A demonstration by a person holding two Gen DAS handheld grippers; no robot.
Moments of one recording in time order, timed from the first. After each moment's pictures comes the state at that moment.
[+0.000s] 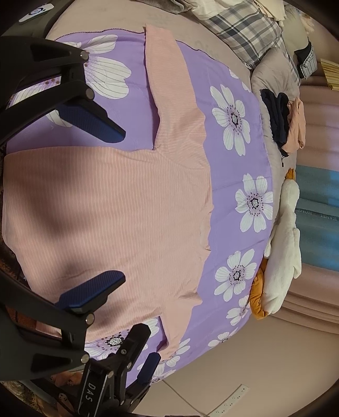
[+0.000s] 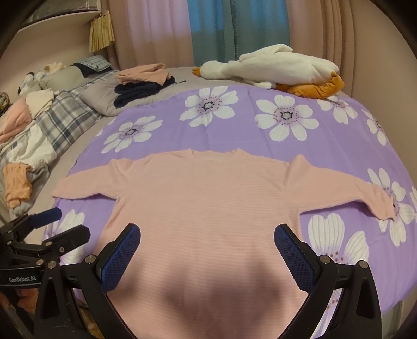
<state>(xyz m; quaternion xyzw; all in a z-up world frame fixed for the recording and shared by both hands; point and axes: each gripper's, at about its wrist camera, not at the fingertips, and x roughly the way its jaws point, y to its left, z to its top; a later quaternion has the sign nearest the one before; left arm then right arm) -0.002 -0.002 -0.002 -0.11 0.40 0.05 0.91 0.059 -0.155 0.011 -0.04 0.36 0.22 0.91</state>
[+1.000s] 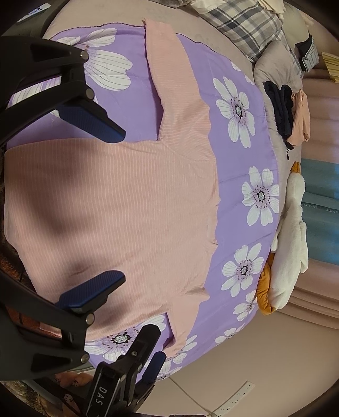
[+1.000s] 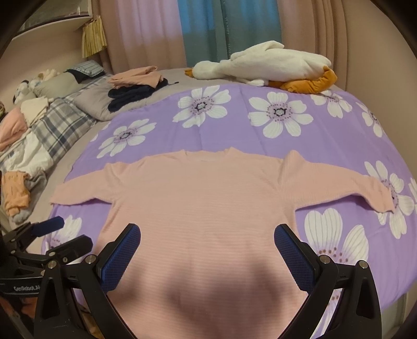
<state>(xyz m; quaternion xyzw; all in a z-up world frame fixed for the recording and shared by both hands) 0.003 -0.010 -0.011 -0.13 0.42 0.02 0.90 0.063 -0.164 0.011 -0.03 0.36 0.21 0.91</state>
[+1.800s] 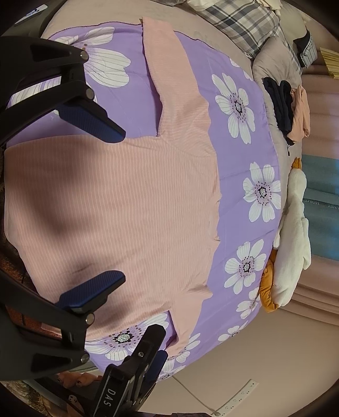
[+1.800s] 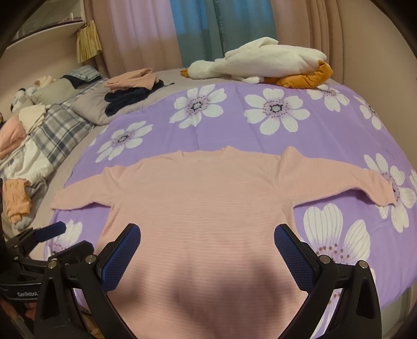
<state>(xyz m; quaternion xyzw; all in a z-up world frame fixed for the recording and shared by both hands) 0.007 -0.015 -0.011 -0.12 0.43 0.02 0.90 0.066 -0.173 0.008 0.00 0.37 0.20 0.91</state>
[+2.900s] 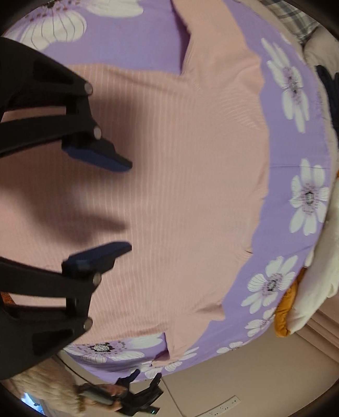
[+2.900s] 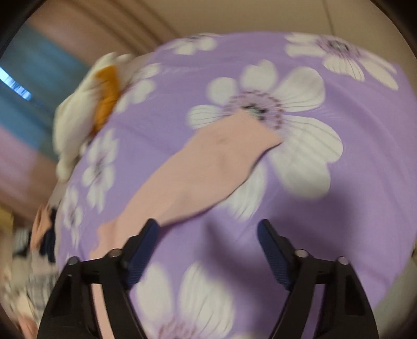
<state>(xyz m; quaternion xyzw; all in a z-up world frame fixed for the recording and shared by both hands) 0.096 -0.019 -0.096 -0.21 0.49 0.00 0.84 0.213 -0.497 -0.091 0.37 0.41 -0.07 0.83</state>
